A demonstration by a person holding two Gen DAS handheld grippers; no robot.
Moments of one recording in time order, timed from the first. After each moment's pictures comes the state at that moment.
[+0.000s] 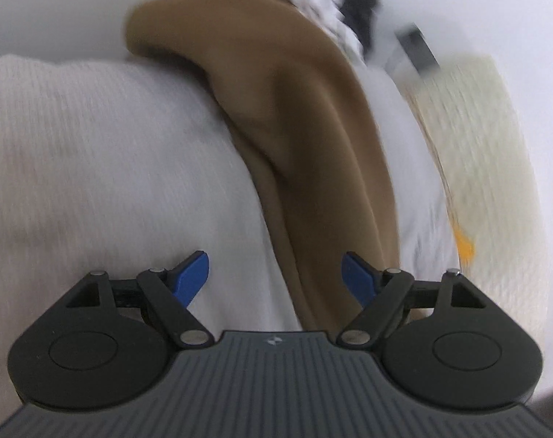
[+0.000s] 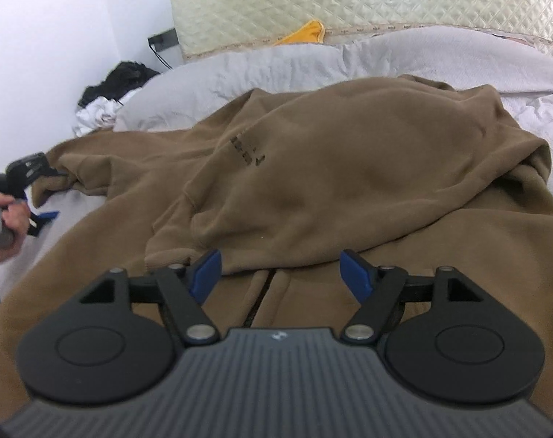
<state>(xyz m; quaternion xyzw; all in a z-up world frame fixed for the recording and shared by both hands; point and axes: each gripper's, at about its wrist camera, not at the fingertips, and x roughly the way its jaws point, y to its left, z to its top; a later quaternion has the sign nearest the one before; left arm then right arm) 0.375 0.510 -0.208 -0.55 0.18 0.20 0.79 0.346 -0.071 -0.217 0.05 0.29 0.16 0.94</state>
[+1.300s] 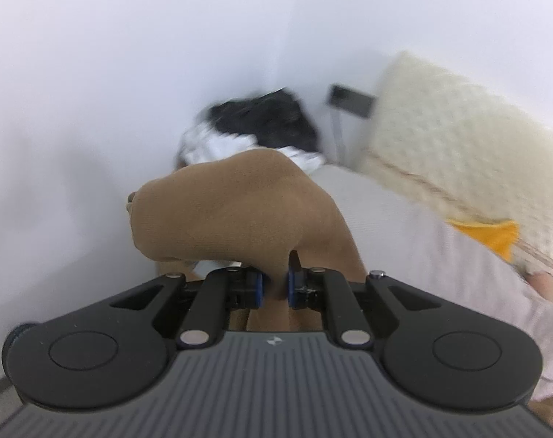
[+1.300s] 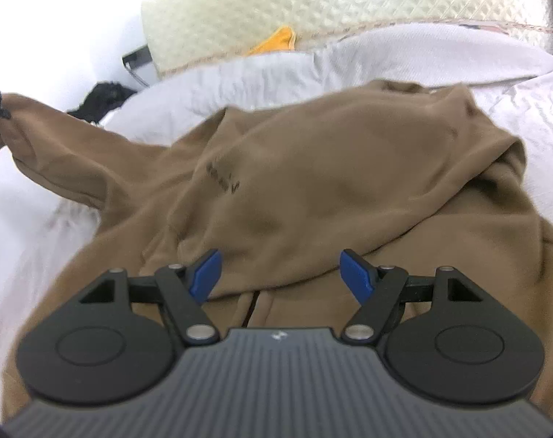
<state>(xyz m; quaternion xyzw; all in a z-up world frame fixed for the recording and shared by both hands) 0.431 0.421 0.089 -0.19 0.19 0.31 0.91 0.343 -0.097 -0.188 0.10 0.29 0.13 0.94</state>
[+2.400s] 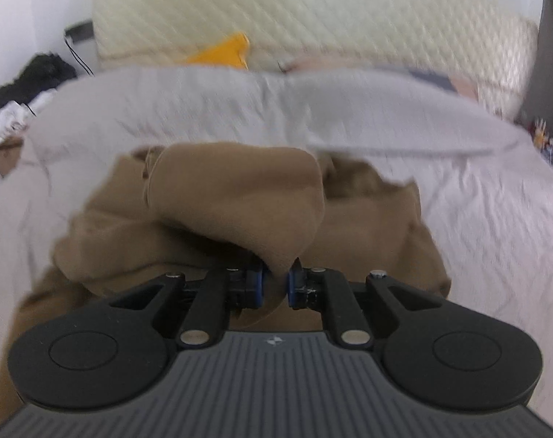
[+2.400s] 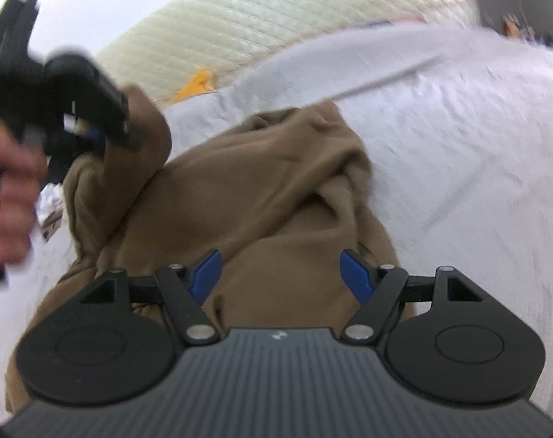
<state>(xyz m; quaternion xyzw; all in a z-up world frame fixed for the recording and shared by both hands) 0.493 -0.153 -0.030 -0.04 0.34 0.07 0.94 0.321 -0.267 -0.183 0.18 0.28 0.07 0.94</state>
